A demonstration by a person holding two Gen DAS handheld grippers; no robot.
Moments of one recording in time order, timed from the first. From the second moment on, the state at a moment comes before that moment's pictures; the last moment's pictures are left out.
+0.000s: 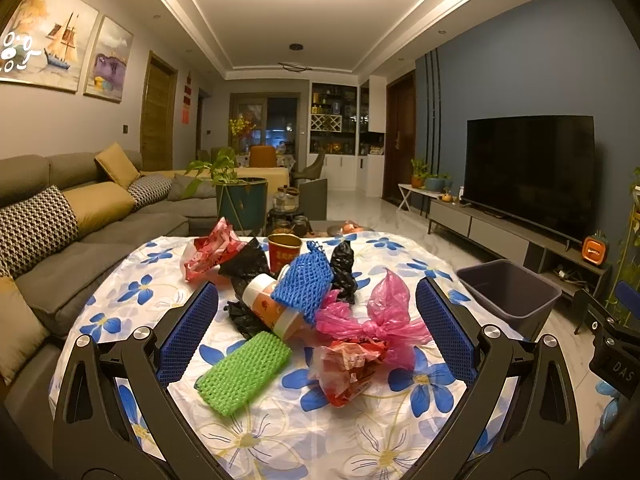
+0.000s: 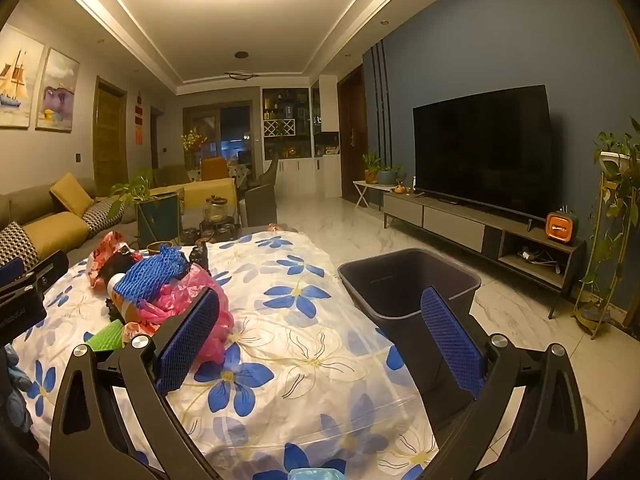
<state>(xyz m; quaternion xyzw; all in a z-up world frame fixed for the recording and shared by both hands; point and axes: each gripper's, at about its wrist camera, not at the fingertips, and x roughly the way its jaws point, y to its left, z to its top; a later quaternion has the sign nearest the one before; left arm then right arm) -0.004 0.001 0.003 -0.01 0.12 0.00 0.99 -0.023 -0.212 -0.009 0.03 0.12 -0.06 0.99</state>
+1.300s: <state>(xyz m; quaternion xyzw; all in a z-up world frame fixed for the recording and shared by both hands) -0.003 0.000 0.005 -0.01 0.13 -0.01 0.99 -0.024 -0.212 -0.007 0.04 0.12 -0.06 0.99</state>
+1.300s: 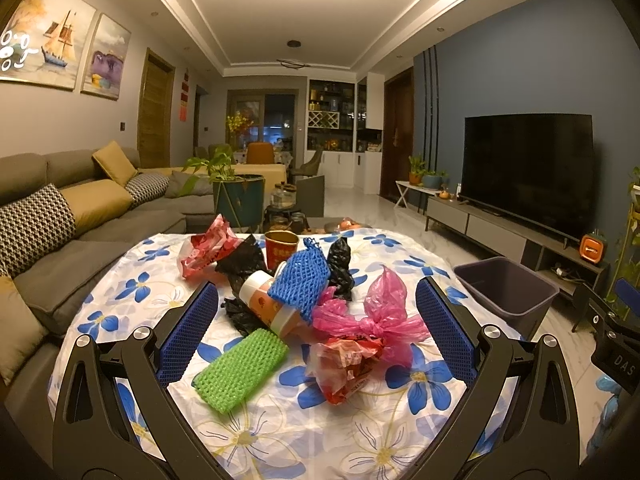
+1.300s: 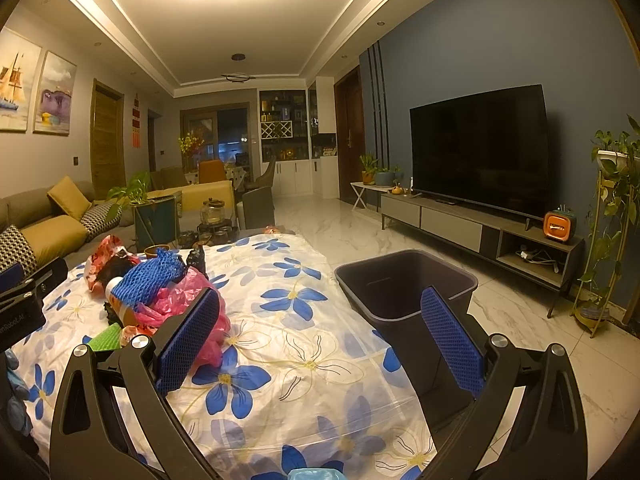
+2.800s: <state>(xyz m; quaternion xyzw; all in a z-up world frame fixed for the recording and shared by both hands) 0.014 0.043 -0.039 -0.03 0.16 0.01 0.99 0.016 -0.194 -0.037 0.04 0.15 -0.02 0.99</state>
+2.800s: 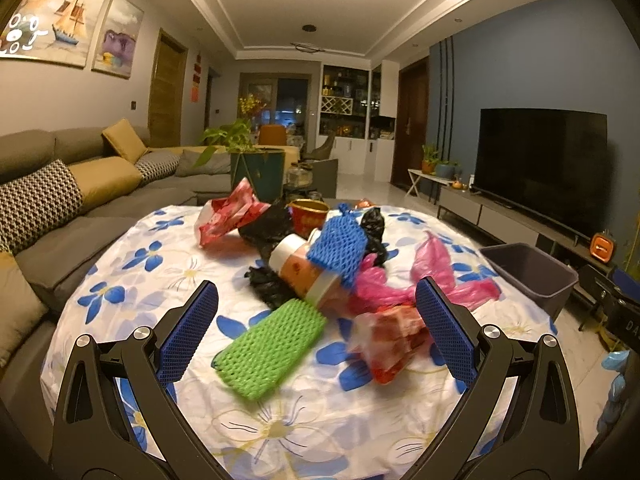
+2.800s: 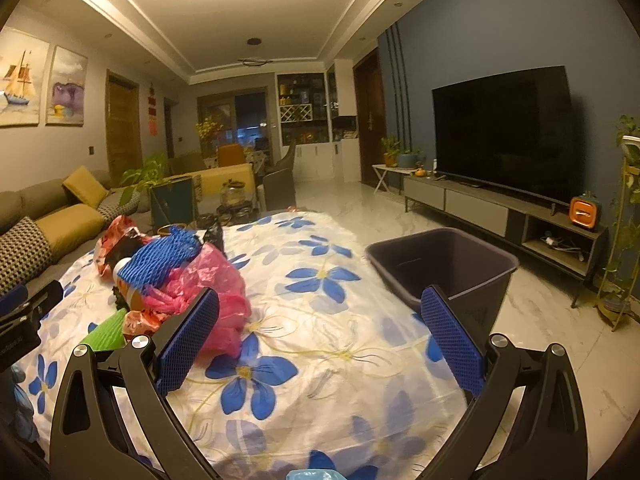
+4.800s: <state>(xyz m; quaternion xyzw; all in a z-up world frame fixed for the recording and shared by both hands) 0.084 0.120 -0.132 -0.09 0.27 0.00 0.96 0.045 -0.064 -0.099 -0.06 0.15 0.25 0.95</state>
